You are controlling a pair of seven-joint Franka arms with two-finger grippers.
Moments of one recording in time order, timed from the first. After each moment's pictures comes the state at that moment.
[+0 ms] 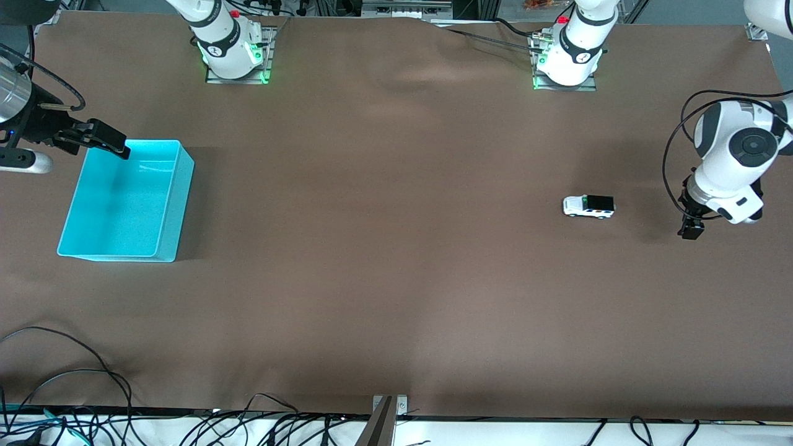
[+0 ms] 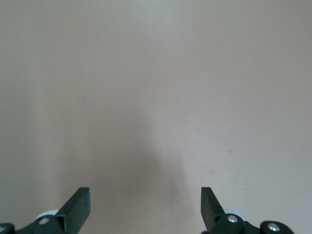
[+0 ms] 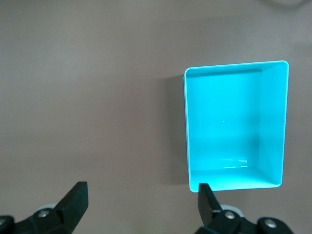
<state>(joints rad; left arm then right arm) 0.62 0.28 -0.32 -2.21 0.58 2.50 -1.51 -0.05 0.00 0.08 -1.65 0.02 1.60 0.12</state>
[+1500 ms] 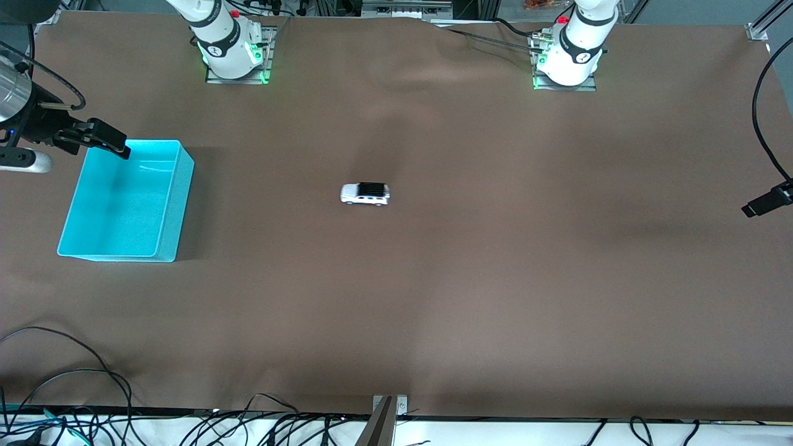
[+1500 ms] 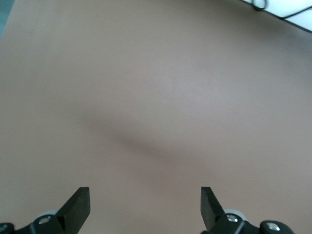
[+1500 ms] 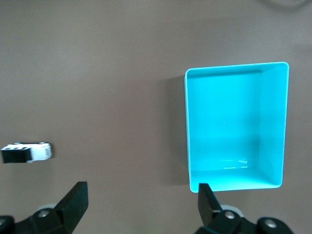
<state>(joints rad) 0.61 0.18 -0.45 -1.54 0.12 1.71 -0.28 -0.05 0.00 0.08 -1.65 0.02 1.60 0.12</state>
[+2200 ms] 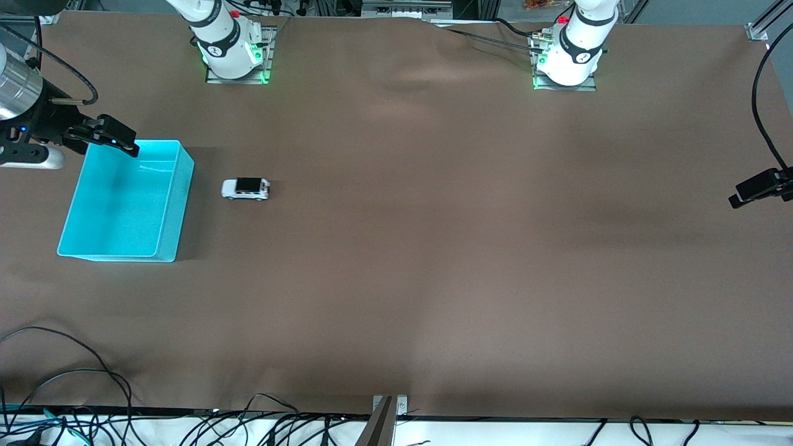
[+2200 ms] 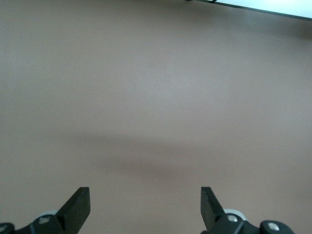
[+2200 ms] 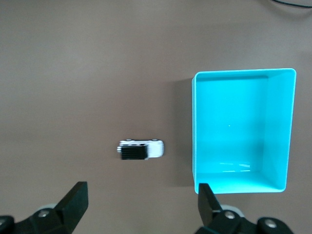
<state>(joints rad) 0.62 0.17 -0.49 -1.51 0.06 1.70 -0.03 -0.05 0.00 0.12 -1.63 0.02 1.60 0.12</state>
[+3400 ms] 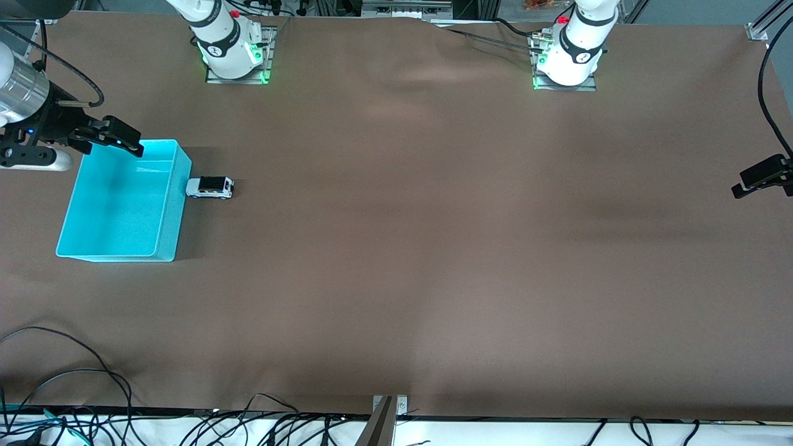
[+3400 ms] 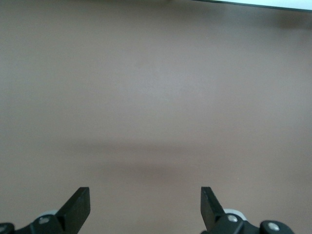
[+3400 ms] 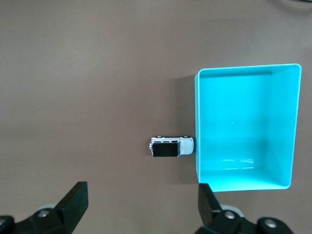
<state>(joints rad) 0.62 0.14 -0.49 -1.51 0.01 1.68 0.06 -0.05 0.01 0.12 -1.64 0.02 1.59 0.12</state>
